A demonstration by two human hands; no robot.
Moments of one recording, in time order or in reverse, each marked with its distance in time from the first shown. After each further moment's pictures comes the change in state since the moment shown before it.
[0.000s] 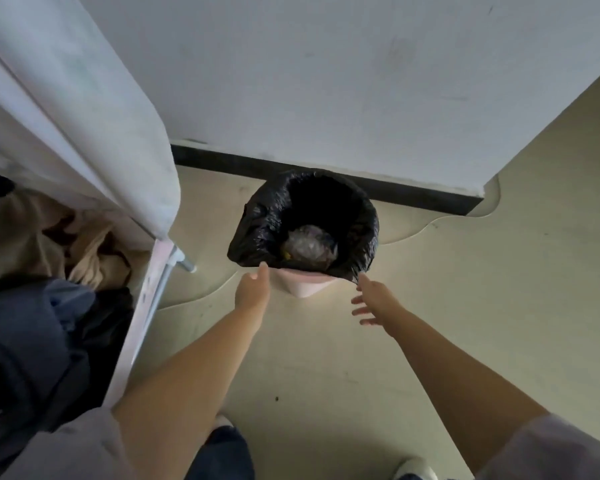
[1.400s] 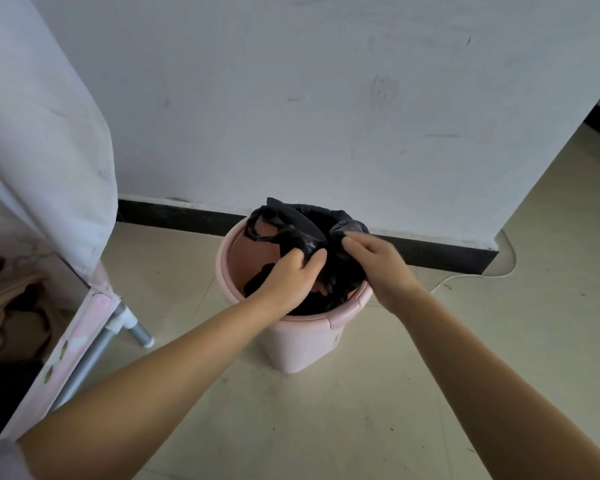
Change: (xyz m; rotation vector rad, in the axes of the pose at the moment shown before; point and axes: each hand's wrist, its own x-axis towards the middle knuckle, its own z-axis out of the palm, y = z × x) left_hand 0.042 0.068 0.082 0.102 -0.207 0.869; right_hand 0.088 -0.064 -0.022 0.260 -0.101 -0.943
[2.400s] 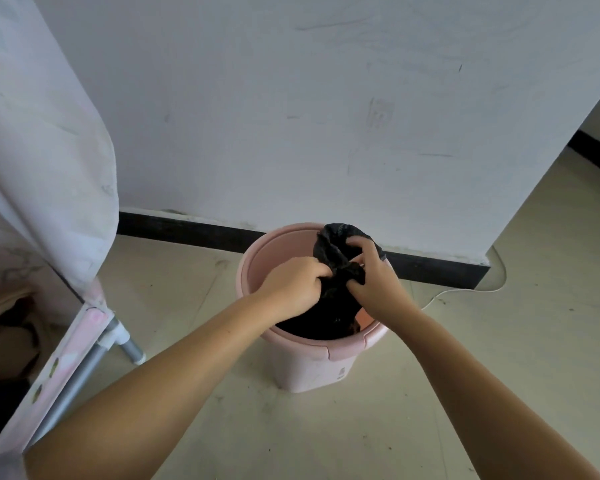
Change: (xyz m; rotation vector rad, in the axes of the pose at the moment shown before) left_hand 0.023 0.001 -0.010 0.641 -0.147 0.308; right_hand -0.002 0.001 -0.003 -0.818 0.053 -0.133
